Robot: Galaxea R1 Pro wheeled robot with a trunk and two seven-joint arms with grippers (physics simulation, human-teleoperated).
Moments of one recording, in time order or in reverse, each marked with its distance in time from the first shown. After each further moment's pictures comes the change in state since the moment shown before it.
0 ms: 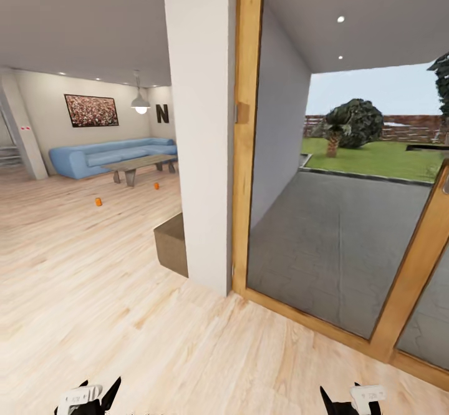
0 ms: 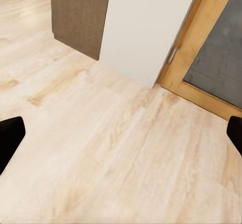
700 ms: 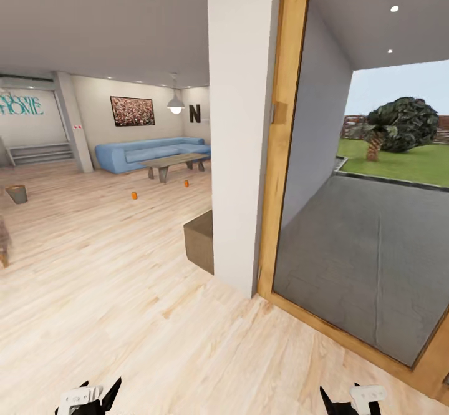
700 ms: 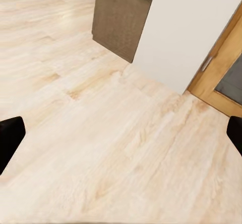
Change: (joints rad) left arm 0.000 -0.001 -0.002 0.003 -0.001 -0.001 0.001; right arm 0.000 0.000 0.001 0.001 0.001 0.000 0.000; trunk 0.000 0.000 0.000
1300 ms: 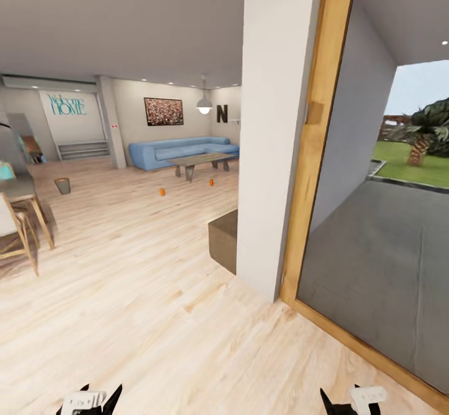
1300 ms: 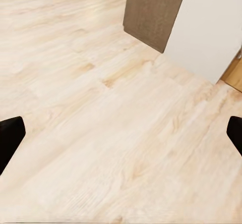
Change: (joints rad) left arm -0.001 0.000 0.003 0.012 -0.107 -0.008 0.008; right arm -0.001 0.000 0.001 0.009 0.000 0.000 -0.003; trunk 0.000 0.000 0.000
